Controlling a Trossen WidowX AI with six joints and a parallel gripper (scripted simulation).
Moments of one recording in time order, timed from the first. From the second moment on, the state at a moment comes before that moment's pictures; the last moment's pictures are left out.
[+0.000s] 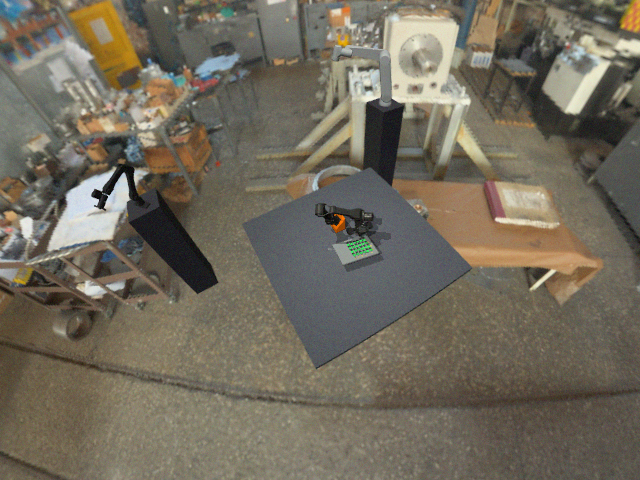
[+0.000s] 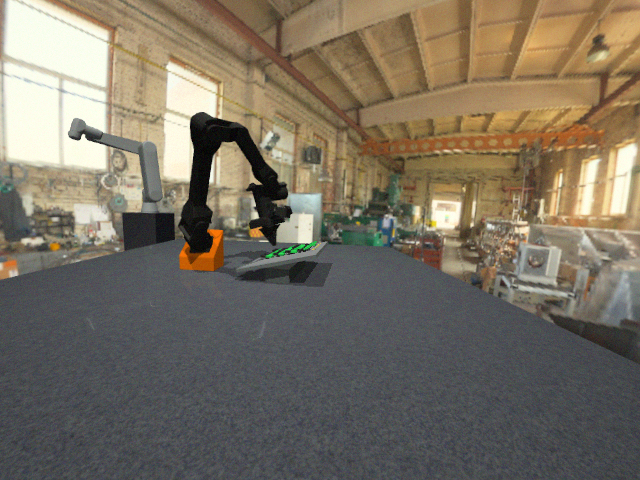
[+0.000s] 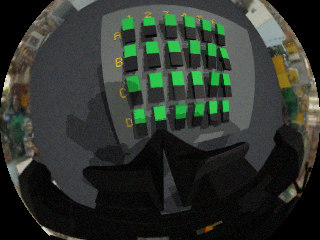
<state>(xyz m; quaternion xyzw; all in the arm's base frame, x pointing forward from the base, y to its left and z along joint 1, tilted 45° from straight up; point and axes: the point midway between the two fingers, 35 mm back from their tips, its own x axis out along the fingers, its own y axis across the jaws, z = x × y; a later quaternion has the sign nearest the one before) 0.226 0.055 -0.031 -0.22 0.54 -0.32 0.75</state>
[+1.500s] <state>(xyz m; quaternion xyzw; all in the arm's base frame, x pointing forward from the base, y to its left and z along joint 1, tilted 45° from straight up) 0.226 0.045 -0.039 -0.23 0.54 -0.32 0.74</state>
